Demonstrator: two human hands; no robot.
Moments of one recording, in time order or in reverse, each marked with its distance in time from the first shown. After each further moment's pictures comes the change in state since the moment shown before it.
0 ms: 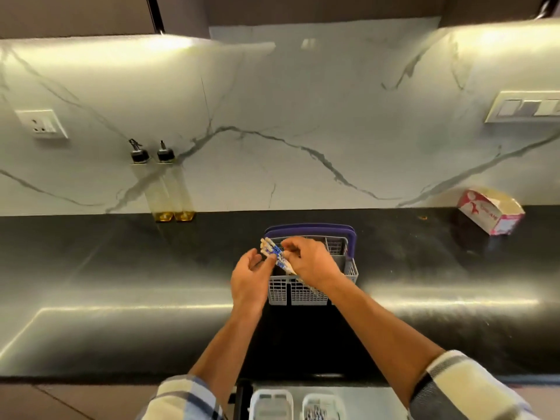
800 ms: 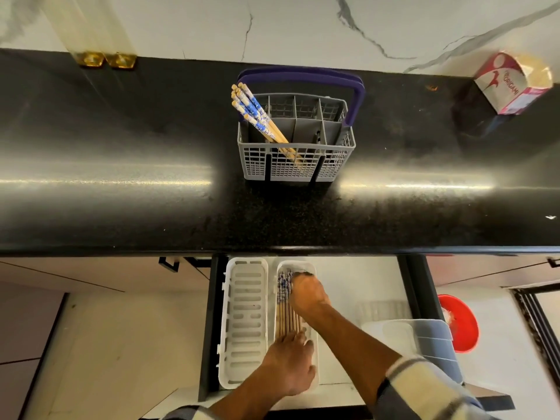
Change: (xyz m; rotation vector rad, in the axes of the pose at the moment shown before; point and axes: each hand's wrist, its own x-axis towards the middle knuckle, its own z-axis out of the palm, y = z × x) left_hand -0.230 -0.240 -0.001 1.278 -1.252 0.087; right_hand -0.194 0.146 0.168 -0.380 -0.449 0.586
